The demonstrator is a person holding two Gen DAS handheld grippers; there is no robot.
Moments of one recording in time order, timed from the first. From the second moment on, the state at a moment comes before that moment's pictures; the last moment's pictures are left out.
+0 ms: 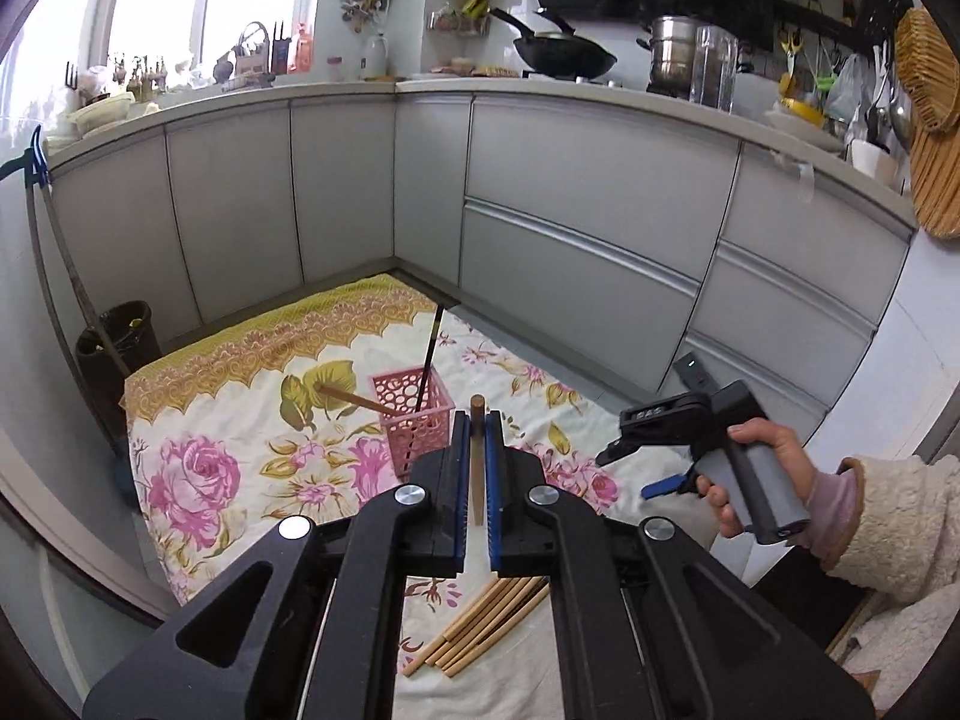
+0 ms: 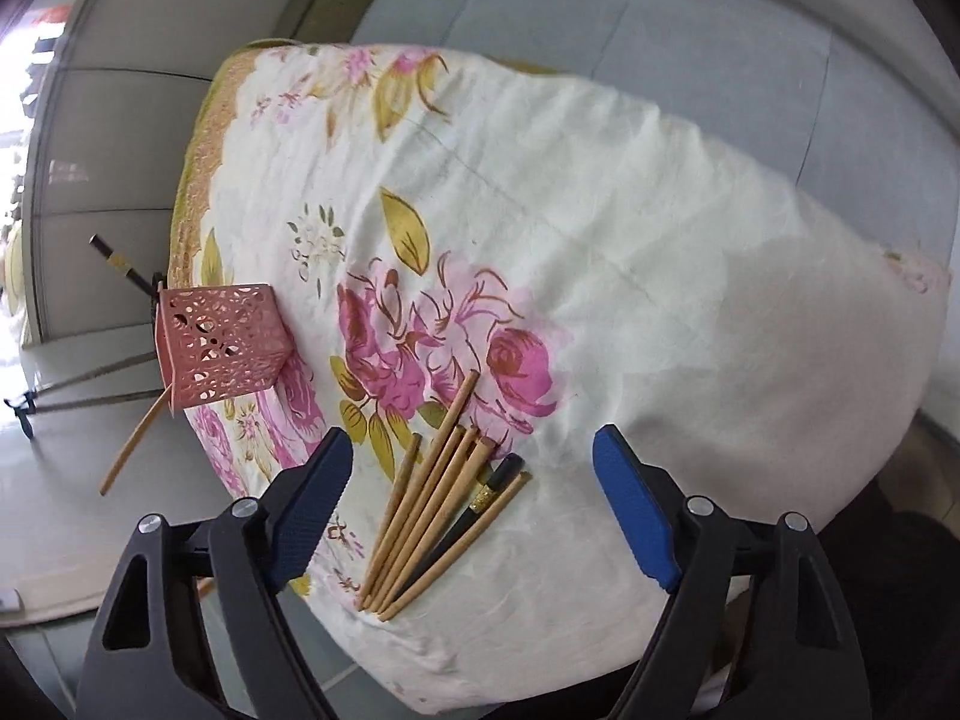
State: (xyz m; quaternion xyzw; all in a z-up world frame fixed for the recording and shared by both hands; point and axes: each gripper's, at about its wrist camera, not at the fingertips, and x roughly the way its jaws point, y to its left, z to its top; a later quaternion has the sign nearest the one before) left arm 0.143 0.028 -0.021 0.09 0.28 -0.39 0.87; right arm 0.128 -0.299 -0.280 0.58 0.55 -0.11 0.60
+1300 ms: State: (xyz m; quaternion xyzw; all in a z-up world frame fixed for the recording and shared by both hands) left arm 0.135 0.039 0.000 0.02 0.24 -0.37 0.90; right arm 0.169 -0.211 -0.167 0.35 0.47 -0.12 0.80
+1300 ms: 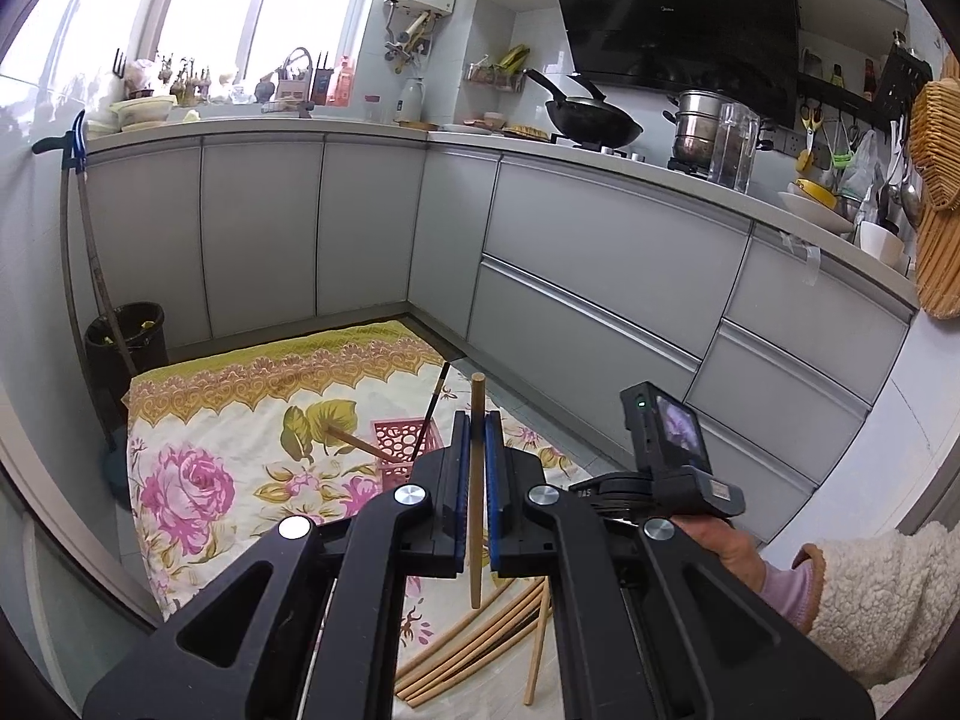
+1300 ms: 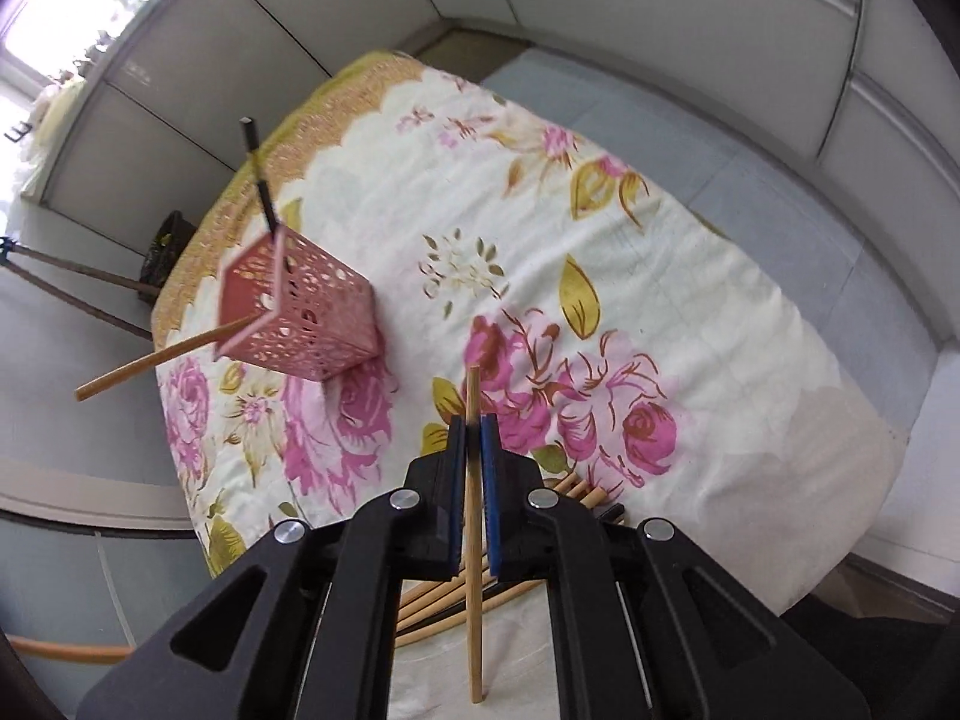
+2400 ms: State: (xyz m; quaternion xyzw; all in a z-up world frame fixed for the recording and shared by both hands) left arm 0.238 -0.039 0.047 -0.03 0.17 -0.21 0.96; right arm 0.090 -0.255 0.017 0.20 0.23 -0.08 0.95
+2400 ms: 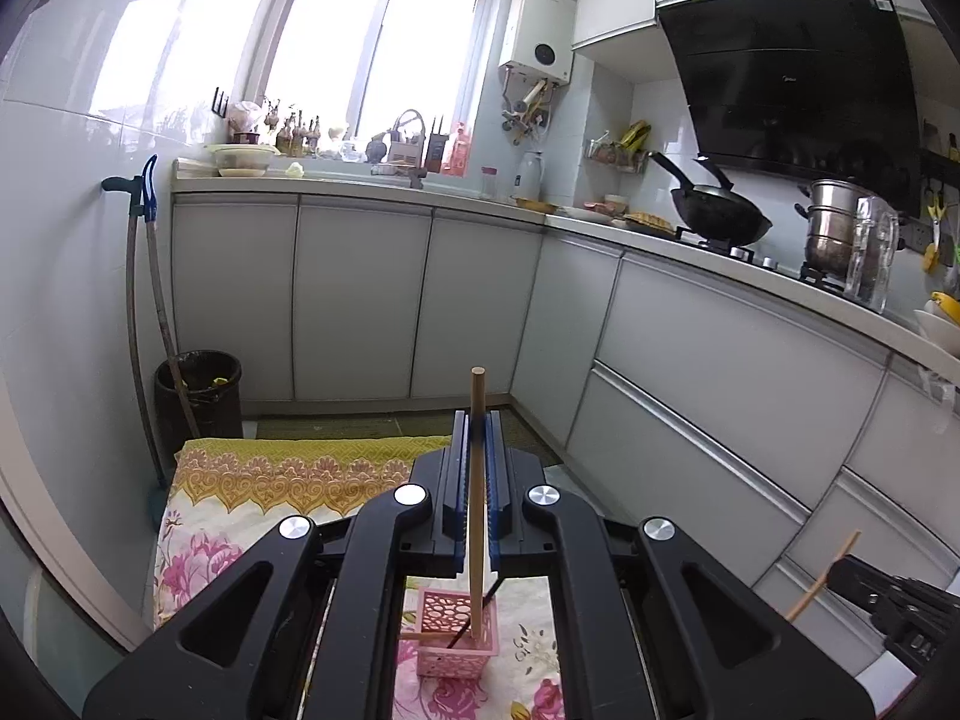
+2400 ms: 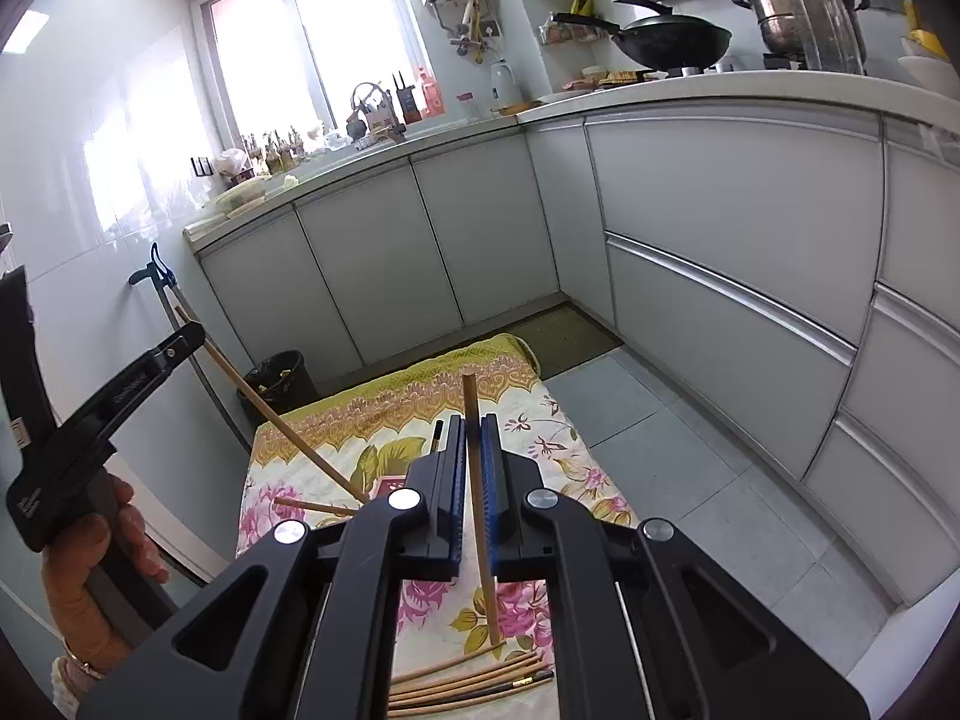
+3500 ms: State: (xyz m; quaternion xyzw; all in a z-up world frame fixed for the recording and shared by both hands) left arm 0.196 0.080 0.009 -0.11 0.17 -0.11 0.97; right arm 0.202 -0.191 0.037 0.20 0.18 -0.01 0.96
